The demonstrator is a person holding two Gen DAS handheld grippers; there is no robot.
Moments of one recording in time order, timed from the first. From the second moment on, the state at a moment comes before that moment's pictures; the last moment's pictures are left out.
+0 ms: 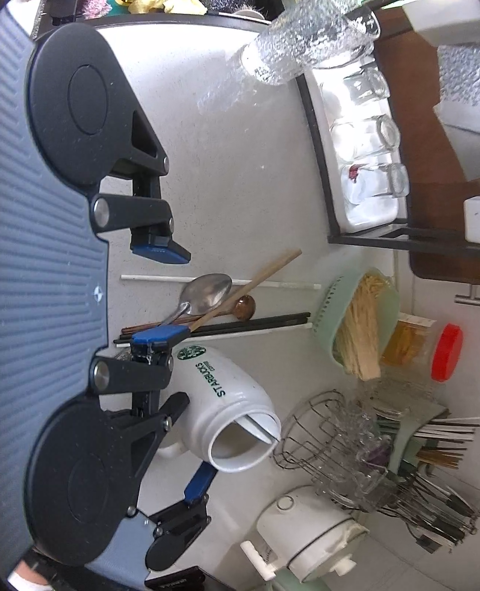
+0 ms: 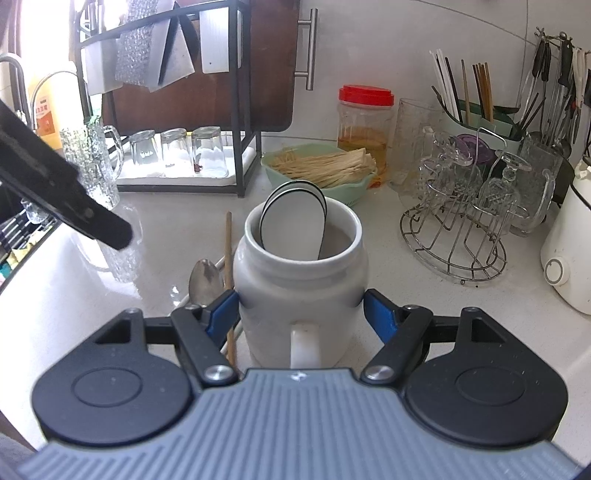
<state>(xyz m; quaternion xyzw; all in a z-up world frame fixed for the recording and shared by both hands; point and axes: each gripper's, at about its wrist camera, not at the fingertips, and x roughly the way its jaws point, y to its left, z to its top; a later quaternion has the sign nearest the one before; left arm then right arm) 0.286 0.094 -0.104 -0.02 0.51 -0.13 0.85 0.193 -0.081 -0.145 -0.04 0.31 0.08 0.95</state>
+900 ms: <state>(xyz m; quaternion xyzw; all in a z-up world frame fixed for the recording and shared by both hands) 0.348 0.074 -0.151 -0.01 0.55 -0.16 0.82 0.210 -0.084 -0.144 -0.02 0.32 0.08 0.94</state>
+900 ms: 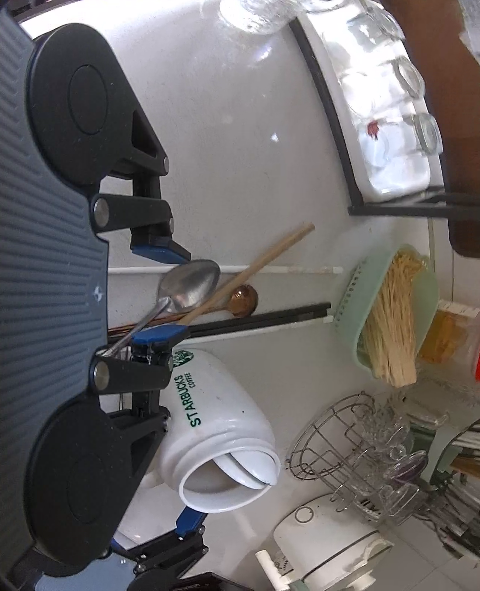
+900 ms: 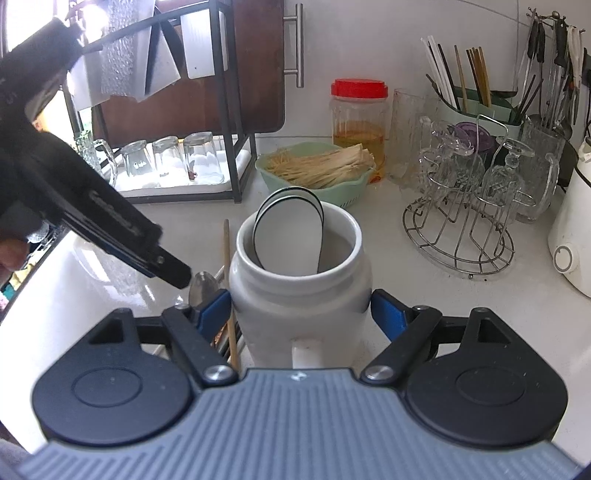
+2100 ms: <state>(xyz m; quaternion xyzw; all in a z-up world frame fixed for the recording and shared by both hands) 0.370 0.059 -0.200 0.04 0.56 -0.15 0.81 0.213 -0.081 -0.146 -0.01 0.32 0.06 0.95</state>
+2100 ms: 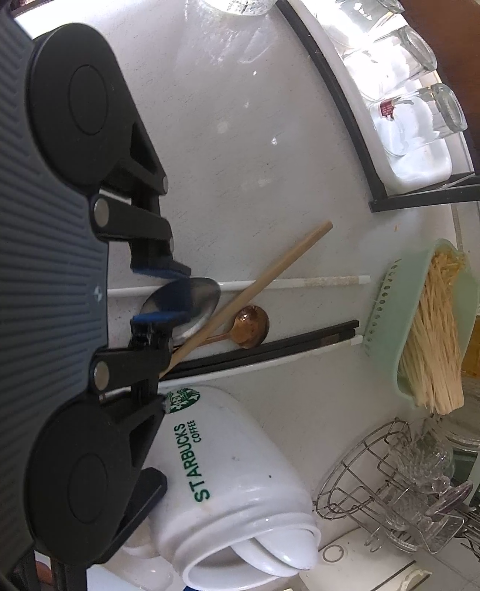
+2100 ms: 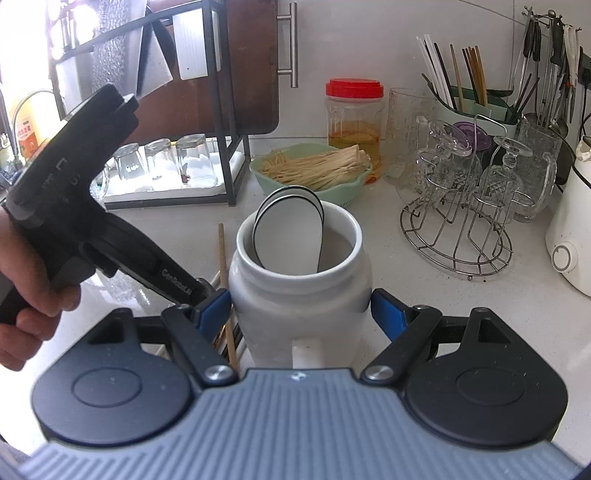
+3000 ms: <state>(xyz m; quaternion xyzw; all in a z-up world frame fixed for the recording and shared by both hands) 0.342 0.076 -0.170 0.02 0.53 -0.14 0.84 0.220 -0.082 -0.144 -0.02 0.32 0.08 0.94</state>
